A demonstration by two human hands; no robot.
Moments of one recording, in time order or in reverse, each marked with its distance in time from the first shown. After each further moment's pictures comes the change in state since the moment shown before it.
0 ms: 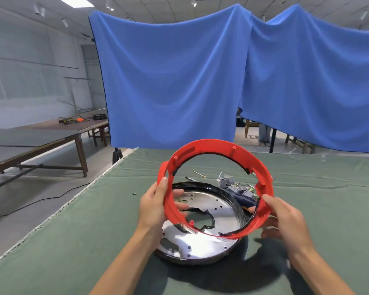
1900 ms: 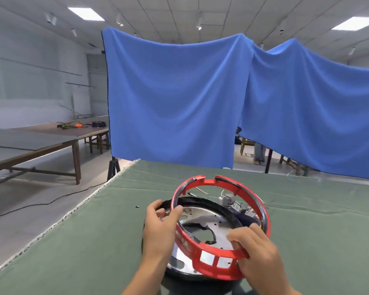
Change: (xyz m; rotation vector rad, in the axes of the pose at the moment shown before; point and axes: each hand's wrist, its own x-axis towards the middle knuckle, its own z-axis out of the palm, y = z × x) left_hand -0.010 -0.005 -0.008 0.208 0.199 0.009; right_hand -0.016 0.018 0.048 -0.678 0.068 -1.317
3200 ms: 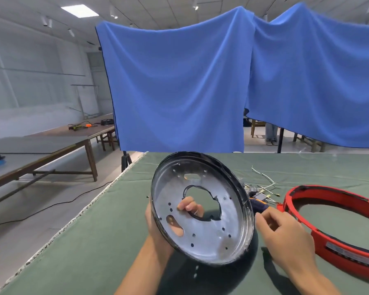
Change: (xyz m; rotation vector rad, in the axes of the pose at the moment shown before) left_hand 0.021 -0.017 -0.008 -1.023 -0.653 -0.479; right_hand -0.006 0.001 -0.024 -0.144 -0.260 0.914
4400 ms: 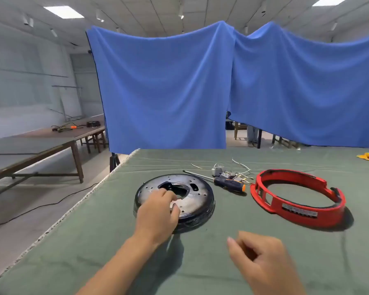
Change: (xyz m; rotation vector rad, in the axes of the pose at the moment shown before) left_hand -0.088 -0.007 0.015 2.282 0.344 0.633; right_hand -0.130 -0.062 -0.082 0.159 -0.075 -0.282
